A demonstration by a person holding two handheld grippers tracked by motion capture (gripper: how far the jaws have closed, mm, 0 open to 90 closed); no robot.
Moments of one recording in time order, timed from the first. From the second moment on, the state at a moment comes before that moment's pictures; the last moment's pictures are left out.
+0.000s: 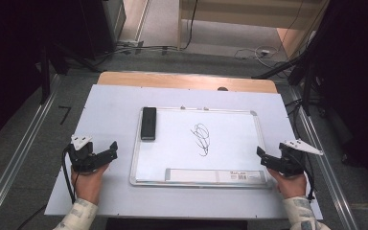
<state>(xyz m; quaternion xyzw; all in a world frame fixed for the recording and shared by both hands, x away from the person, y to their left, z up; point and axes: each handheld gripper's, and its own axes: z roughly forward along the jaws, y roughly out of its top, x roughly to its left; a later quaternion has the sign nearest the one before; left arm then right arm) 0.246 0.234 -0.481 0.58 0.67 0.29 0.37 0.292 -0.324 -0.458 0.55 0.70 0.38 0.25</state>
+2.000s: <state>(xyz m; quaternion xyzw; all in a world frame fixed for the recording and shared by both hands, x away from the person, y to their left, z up) 0.312 0.155 -0.446 0.62 0.62 0.28 0.39 0.294 -0.321 -0.457 0.55 0.70 0.38 0.25</state>
